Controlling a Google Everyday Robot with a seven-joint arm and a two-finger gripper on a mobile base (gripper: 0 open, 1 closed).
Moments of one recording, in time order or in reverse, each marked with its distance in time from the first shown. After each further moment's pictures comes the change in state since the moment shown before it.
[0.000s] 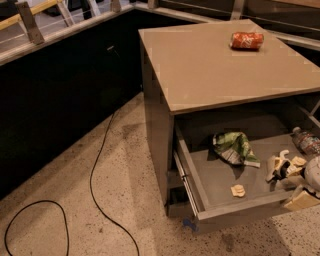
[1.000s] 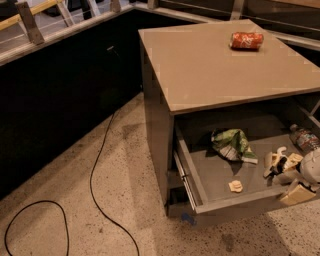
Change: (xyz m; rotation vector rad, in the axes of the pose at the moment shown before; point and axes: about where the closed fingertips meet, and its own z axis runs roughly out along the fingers) arm -0.012 -0.013 0.001 -0.001 -0.002 0.000
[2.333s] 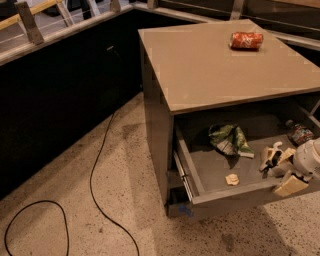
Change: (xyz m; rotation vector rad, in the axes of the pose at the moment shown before) arm -0.015 -0.021 0.004 -0.004 0.010 -0.009
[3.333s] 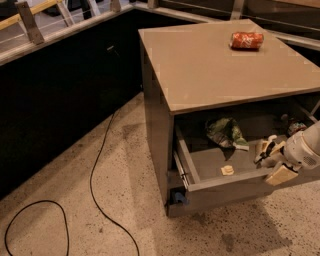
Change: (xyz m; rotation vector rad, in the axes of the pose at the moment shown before) arm -0.019 -0.020 0.005 -0.011 0.006 -0.005
